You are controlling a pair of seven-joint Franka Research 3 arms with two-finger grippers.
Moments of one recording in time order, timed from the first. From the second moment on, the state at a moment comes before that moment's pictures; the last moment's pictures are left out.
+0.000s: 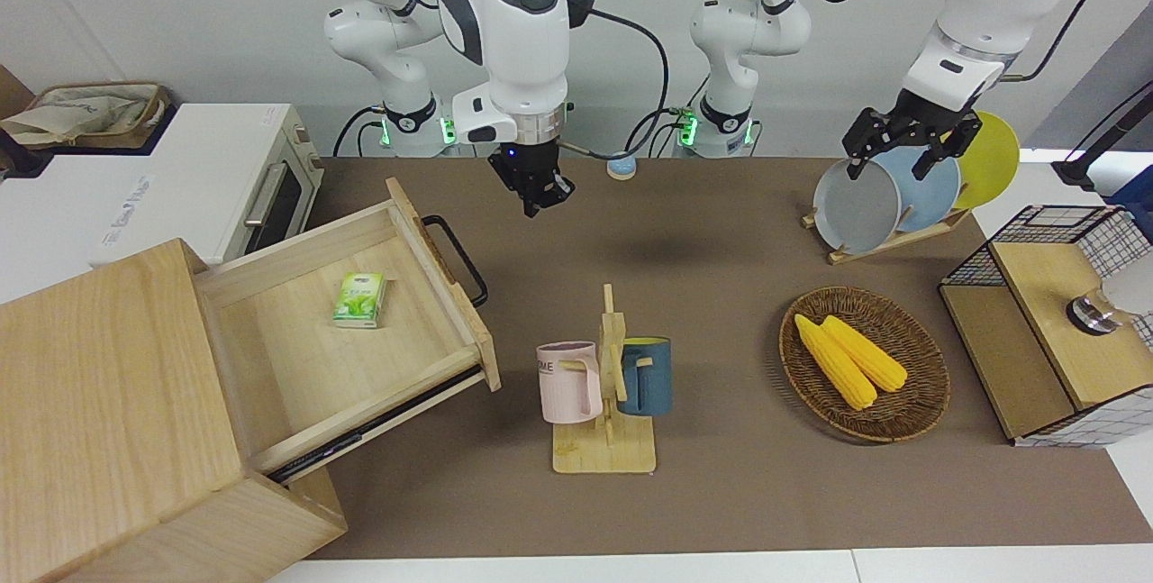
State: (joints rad) left arm -0.15 0.04 0.15 -1.49 -0.02 1.56 0.05; right arm 0.44 0.32 0.05 -1.33 -0.02 1.59 1.14
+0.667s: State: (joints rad) left arm -0.15 0.04 0.15 -1.49 -0.02 1.56 0.05; right arm 0.43 0.41 0.02 -1.33 -0.02 1.73 1.29
